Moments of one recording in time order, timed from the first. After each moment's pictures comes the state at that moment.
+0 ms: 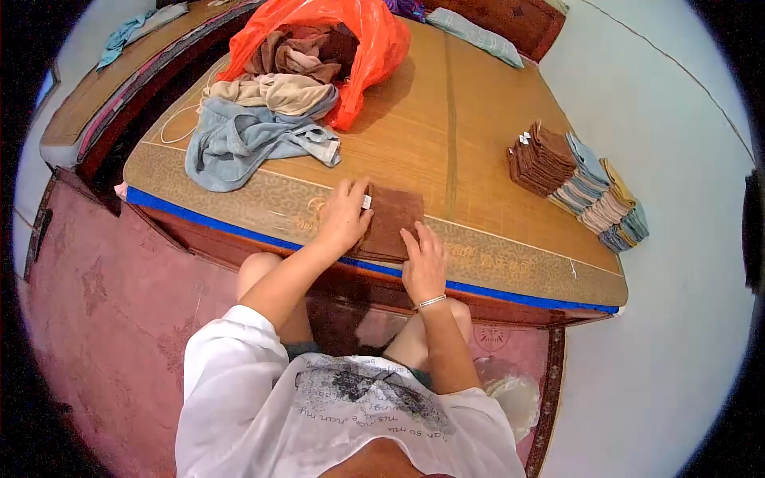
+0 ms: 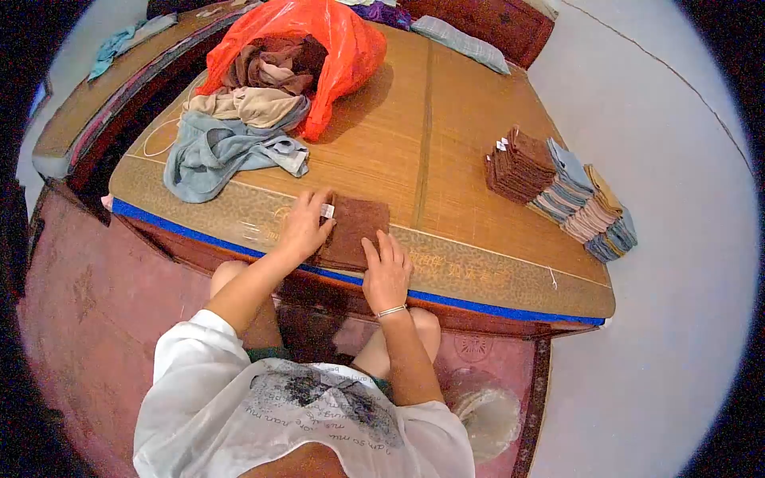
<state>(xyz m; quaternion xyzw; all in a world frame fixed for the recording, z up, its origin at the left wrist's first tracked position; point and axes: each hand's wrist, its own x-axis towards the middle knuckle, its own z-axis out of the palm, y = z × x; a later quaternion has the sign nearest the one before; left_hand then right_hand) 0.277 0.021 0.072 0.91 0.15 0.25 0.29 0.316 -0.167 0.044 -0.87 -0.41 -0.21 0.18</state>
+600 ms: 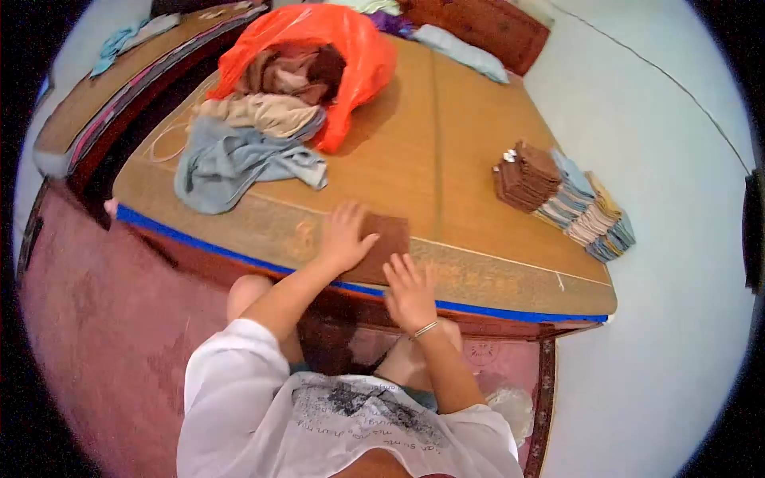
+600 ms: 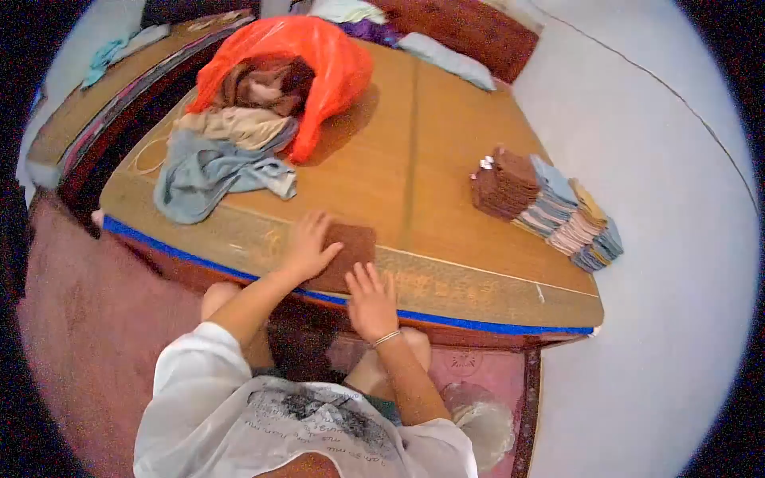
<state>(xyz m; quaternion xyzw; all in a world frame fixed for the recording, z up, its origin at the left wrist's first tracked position) 0.308 0.022 0.029 0.94 0.09 0.27 0.18 0.316 -0.180 0.044 -0.87 -0.47 -0.14 0.06</state>
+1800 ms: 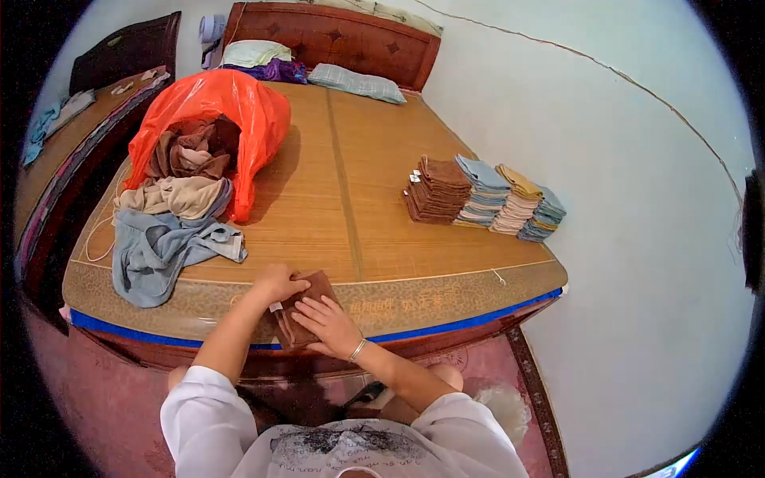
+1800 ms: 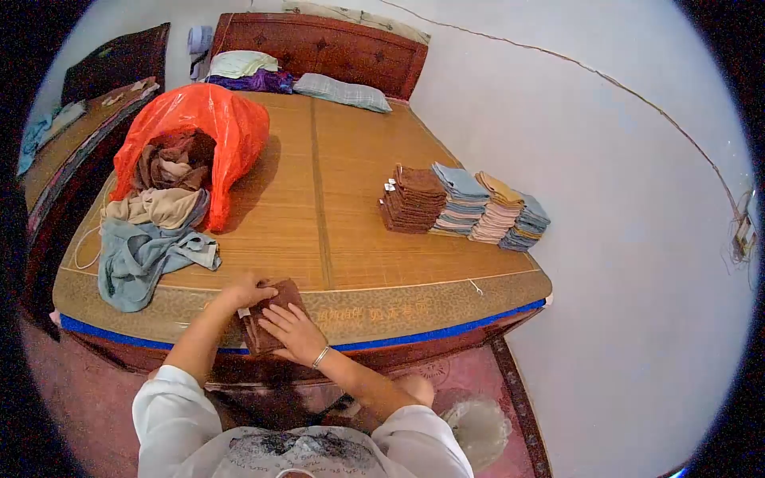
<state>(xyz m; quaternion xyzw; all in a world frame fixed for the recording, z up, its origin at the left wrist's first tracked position) 0.356 0.053 0.068 0.96 0.05 -0.03 0.27 0.334 -0.150 0.047 -0.79 -0.60 -0.08 0.11</state>
